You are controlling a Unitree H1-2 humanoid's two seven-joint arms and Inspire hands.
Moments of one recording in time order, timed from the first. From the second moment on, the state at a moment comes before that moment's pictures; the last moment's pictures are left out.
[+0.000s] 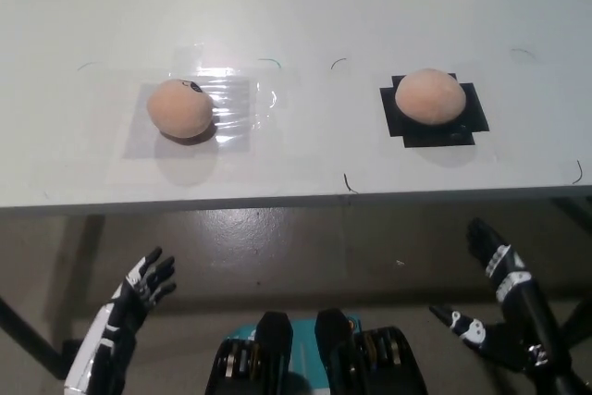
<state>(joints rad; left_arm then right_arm) 0.13 0.19 0.00 -0.17 -0.12 -0.21 -0.19 0.04 -0.13 0.05 -0.11 0.06 -0.22 0.14</state>
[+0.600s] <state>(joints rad) -0.26 0.25 0.08 -0.16 -0.11 -0.18 -0.19 -0.29 -0.18 -0.08 -0.04 0.08 -0.21 0.13</state>
